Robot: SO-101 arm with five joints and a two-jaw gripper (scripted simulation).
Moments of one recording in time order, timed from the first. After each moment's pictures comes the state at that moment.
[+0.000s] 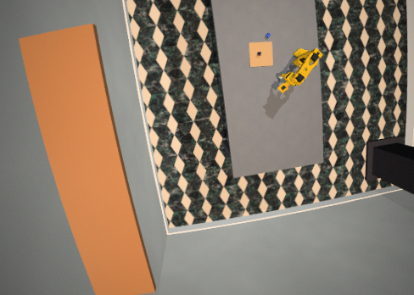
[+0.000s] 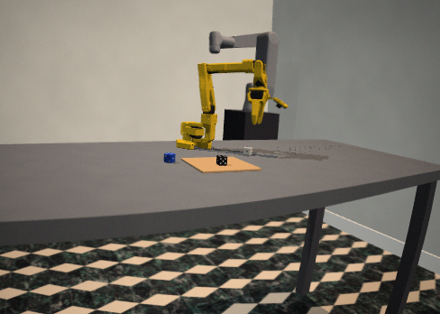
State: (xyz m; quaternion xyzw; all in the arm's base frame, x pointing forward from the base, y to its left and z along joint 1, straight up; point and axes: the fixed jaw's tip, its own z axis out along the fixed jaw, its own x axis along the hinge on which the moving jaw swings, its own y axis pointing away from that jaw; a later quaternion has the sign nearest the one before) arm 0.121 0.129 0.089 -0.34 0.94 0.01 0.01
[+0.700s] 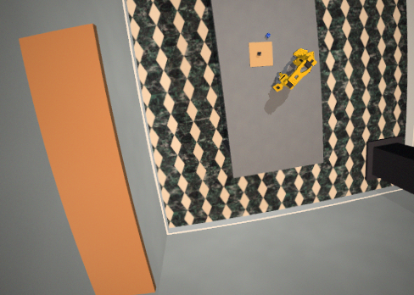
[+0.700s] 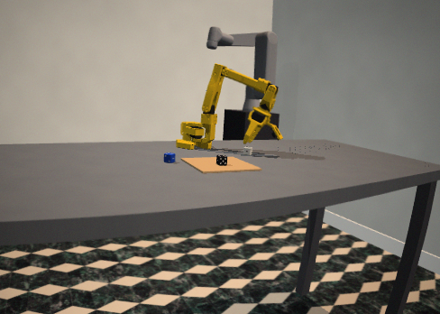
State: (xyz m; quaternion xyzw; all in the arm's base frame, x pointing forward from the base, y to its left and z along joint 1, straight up) arm 0.105 0.113 0.035 -0.33 0.92 -0.08 -0.17
